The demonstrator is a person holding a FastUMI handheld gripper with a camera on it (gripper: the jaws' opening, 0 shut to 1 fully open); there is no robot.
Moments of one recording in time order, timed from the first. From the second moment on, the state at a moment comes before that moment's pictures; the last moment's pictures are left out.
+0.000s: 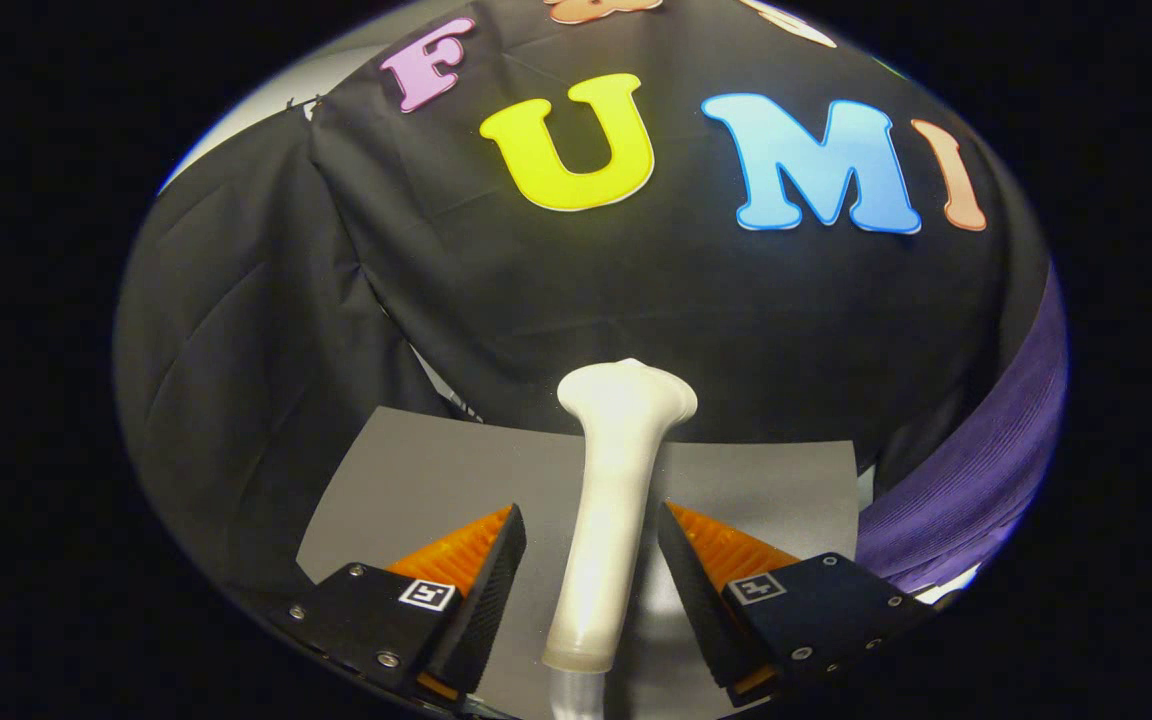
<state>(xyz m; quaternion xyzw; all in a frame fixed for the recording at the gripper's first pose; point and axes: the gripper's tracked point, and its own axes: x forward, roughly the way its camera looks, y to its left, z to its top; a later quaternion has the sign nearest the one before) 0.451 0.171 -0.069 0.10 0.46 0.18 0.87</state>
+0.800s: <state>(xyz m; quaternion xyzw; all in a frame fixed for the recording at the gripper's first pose) 0.451 0.174 -0.083 0.19 0.47 0.19 0.84</state>
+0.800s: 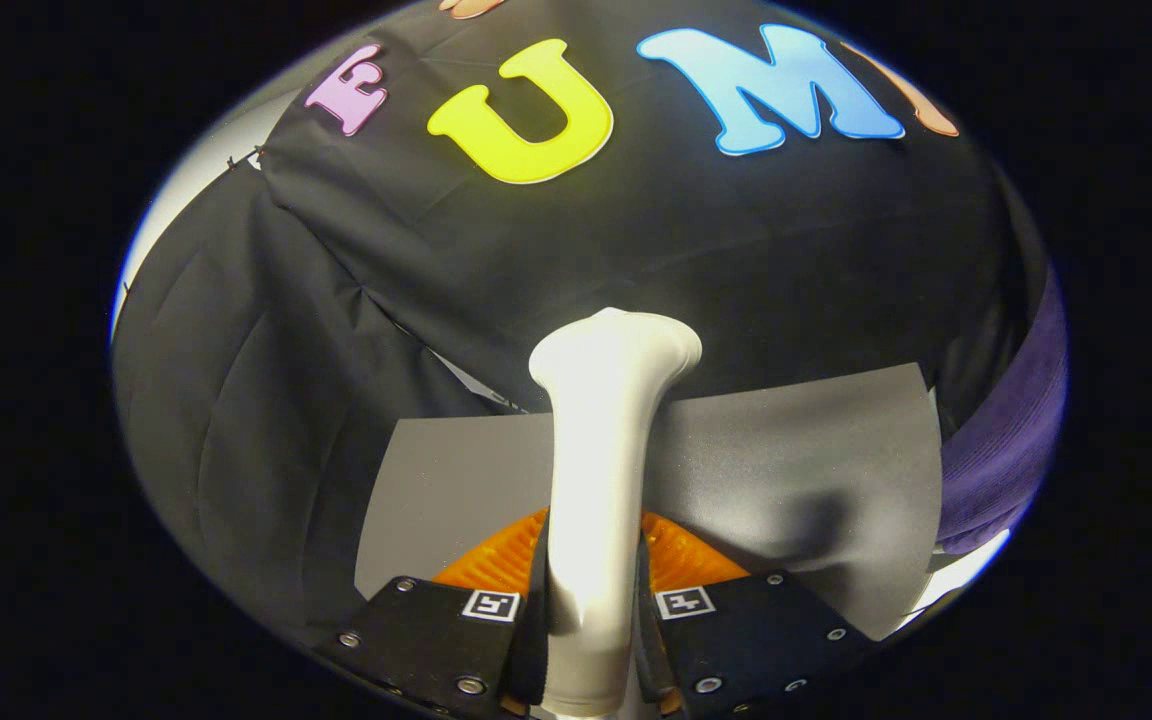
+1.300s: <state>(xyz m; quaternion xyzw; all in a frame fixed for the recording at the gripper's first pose) 0.376 0.122 -0.015 0.14 0.36 0.17 0.91</state>
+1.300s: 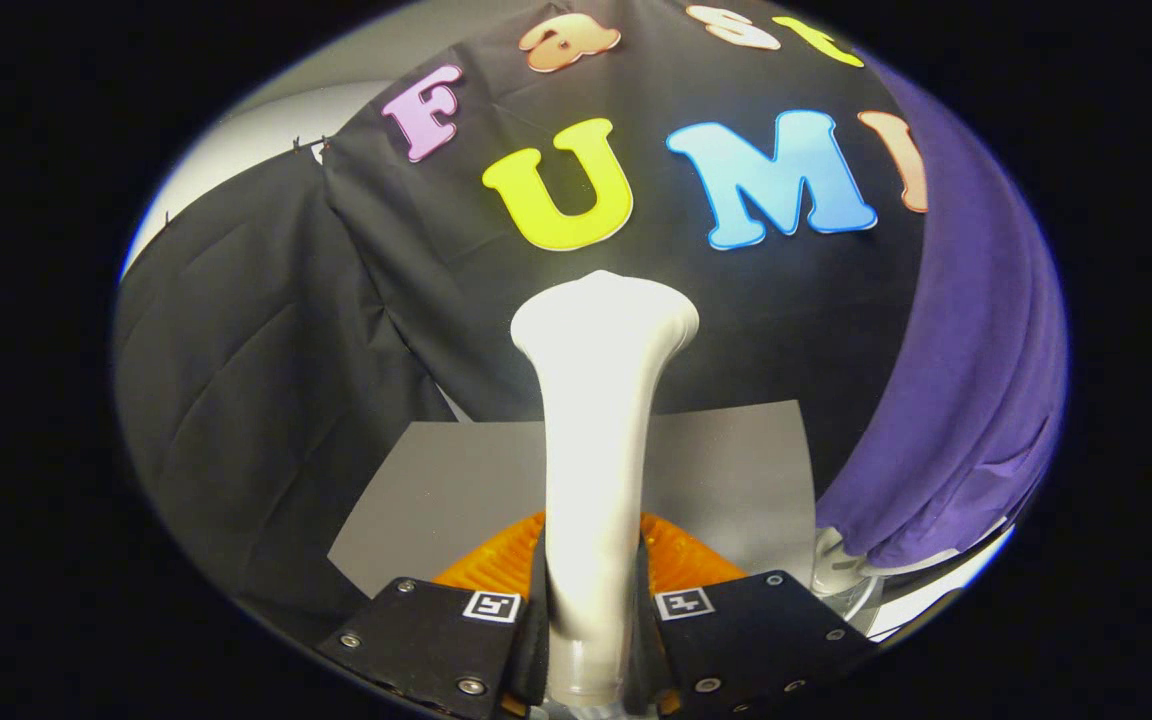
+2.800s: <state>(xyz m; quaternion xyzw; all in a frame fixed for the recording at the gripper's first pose) 0.190 -0.077 0.091 0.10 0.13 0.03 0.99</state>
